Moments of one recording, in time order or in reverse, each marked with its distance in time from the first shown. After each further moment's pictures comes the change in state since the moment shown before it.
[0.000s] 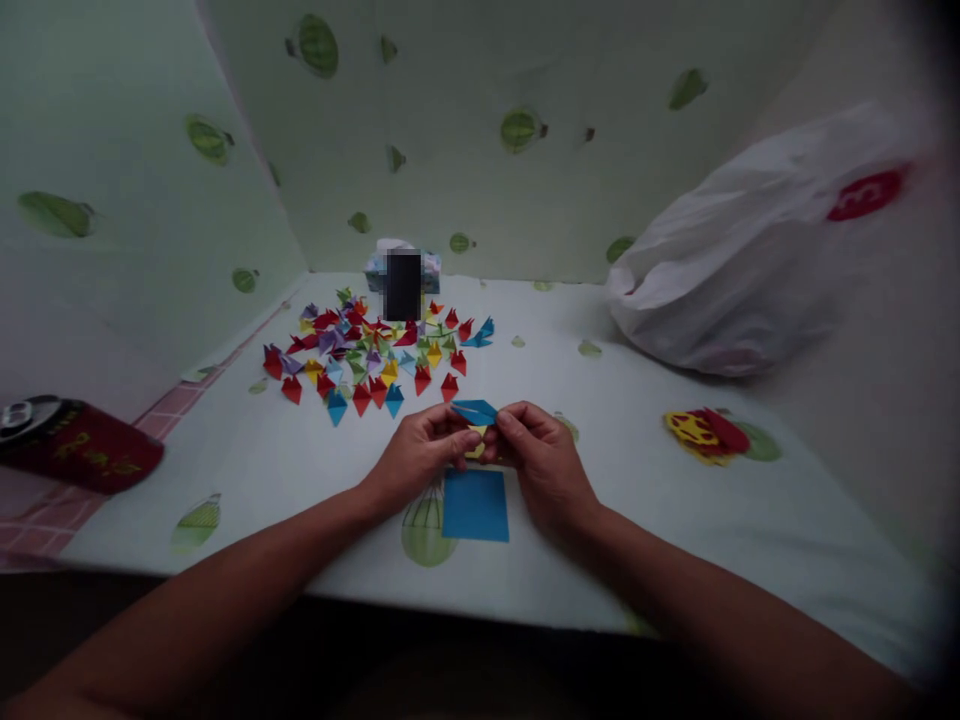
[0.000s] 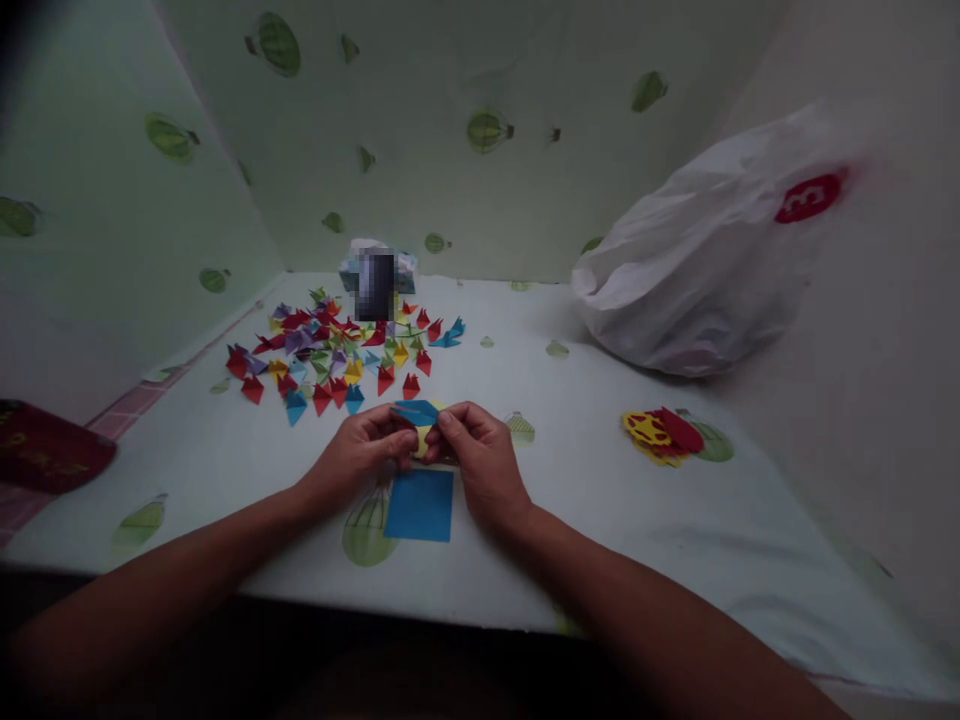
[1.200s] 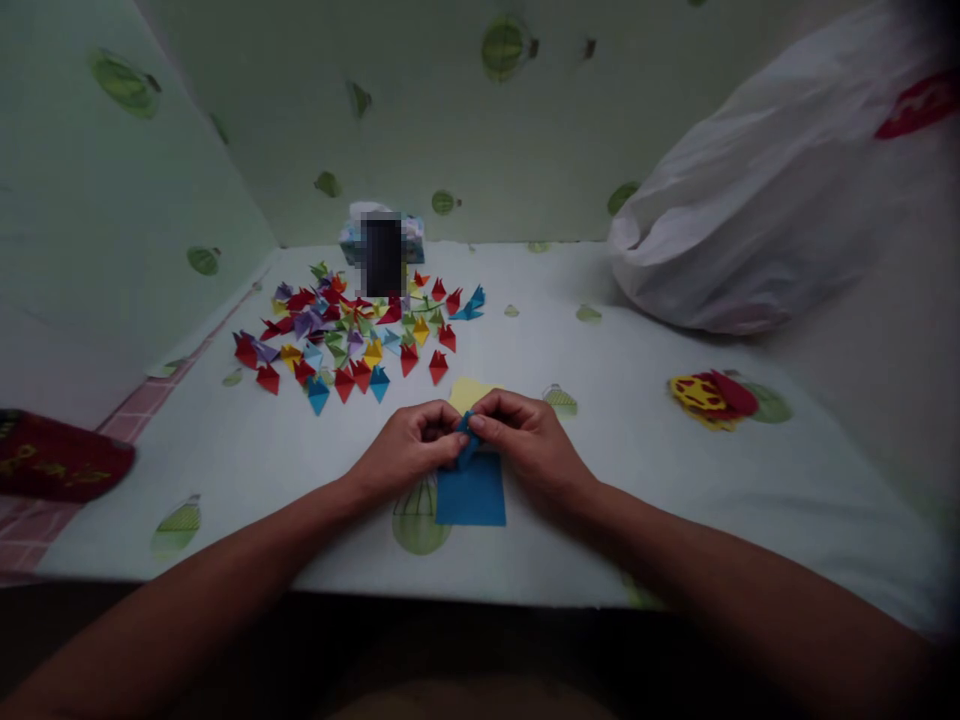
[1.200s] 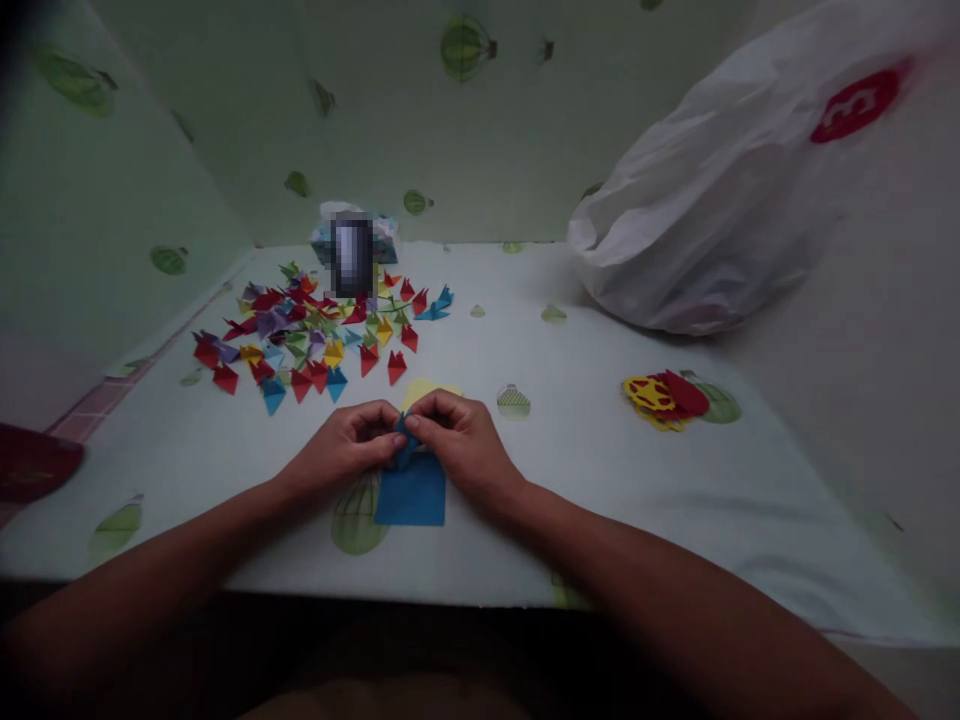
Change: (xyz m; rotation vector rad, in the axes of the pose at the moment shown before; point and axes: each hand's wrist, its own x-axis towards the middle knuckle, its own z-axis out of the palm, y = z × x) left_hand -0.001 -0.006 -0.002 0.166 -0.092 -0.160; right_hand 0.001 -0.003 -0.006 -0.308 -0.122 0.006
